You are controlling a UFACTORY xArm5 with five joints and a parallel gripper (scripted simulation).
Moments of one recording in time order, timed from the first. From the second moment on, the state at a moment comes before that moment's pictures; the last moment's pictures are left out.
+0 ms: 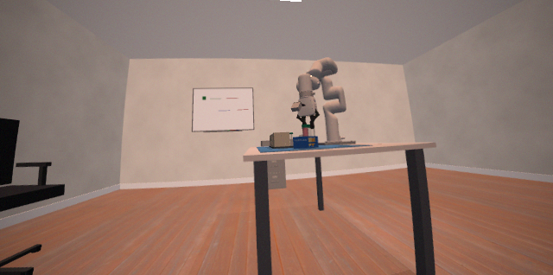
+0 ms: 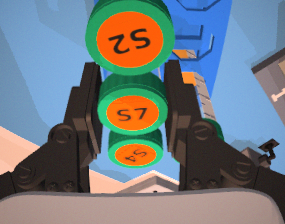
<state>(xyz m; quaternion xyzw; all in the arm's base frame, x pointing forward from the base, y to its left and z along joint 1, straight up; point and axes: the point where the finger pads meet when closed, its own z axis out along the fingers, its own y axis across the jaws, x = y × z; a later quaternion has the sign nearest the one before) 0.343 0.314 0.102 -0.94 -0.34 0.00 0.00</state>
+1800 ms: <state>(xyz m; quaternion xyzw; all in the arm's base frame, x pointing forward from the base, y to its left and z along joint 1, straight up) 0.343 0.314 0.142 -0.94 -0.34 0.00 0.00</state>
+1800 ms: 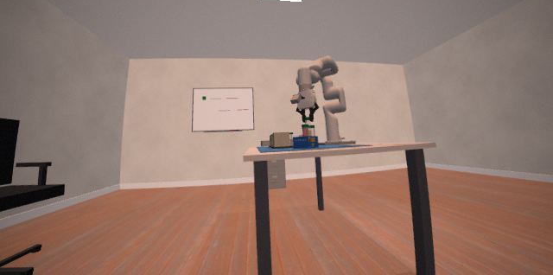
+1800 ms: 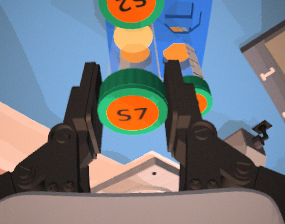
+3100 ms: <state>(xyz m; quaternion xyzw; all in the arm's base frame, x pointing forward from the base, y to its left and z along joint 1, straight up) 0.342 0.314 0.212 -0.94 -0.34 0.00 0.00</state>
